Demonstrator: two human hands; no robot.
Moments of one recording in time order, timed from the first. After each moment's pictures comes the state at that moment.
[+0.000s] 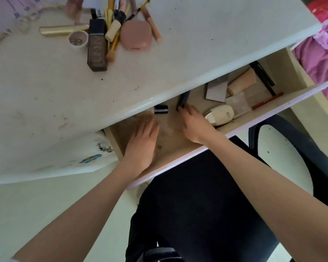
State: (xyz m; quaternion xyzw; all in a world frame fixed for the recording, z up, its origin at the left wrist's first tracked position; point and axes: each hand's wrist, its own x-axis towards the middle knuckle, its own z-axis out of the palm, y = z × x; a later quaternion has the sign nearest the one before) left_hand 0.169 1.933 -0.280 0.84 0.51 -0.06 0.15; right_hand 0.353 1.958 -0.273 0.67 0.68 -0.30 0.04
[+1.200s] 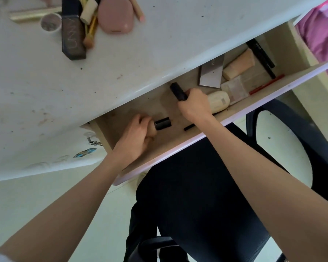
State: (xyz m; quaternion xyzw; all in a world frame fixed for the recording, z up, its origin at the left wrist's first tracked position) left_hand 0.176 1.942 -0.290 0.79 0.54 -0.02 0.29; right_hand 0.357 1.971 -0.260 0.81 0.46 -0.35 -0.13
